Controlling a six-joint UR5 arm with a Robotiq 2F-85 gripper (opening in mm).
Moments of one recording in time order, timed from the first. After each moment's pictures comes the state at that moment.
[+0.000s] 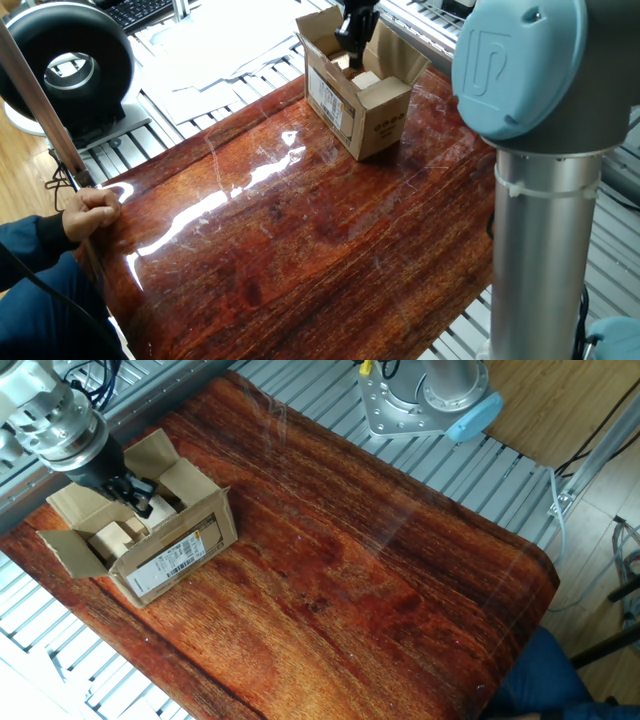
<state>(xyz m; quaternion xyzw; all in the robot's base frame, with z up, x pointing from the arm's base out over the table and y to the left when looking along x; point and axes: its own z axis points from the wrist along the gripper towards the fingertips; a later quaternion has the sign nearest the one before) 0.625 -0.121 0.136 0.13 -0.99 -0.07 0.07</state>
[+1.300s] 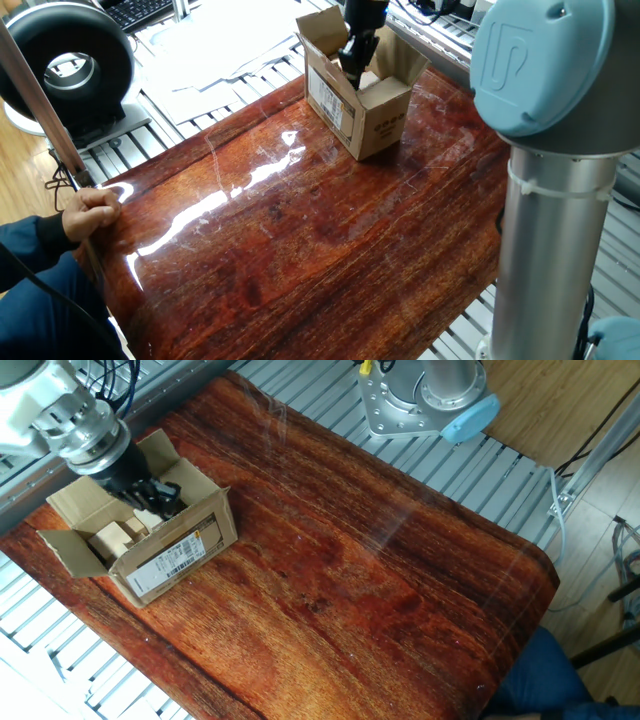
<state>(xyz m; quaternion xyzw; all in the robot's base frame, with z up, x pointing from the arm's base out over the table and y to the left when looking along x) 0.596 -0.093 0.109 0.15 -0.97 -0.16 0.06</state>
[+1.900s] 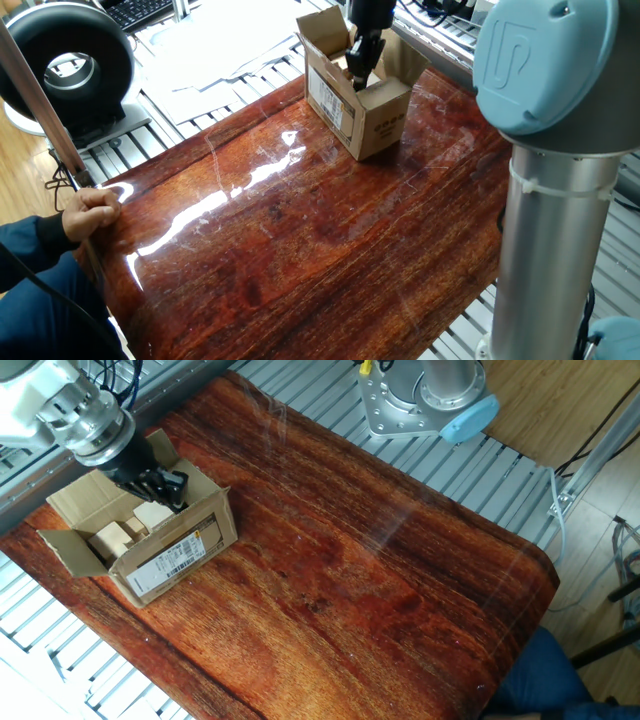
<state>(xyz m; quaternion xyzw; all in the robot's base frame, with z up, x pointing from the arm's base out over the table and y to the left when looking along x) 0.575 -0.088 0.123 0.16 -0.97 -0.18 0.08</state>
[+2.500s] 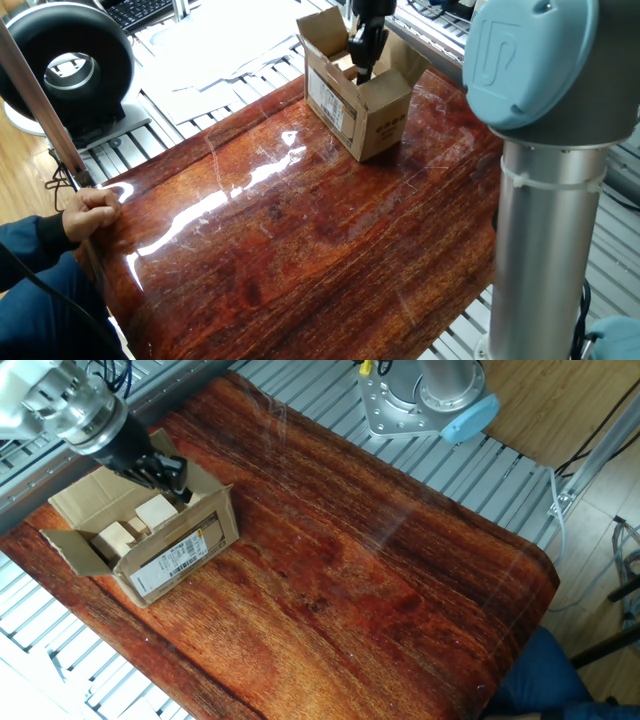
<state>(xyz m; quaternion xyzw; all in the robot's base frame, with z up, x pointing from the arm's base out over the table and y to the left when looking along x) 0.566 -0.086 0.152 0.16 -0.96 -0.19 0.12</state>
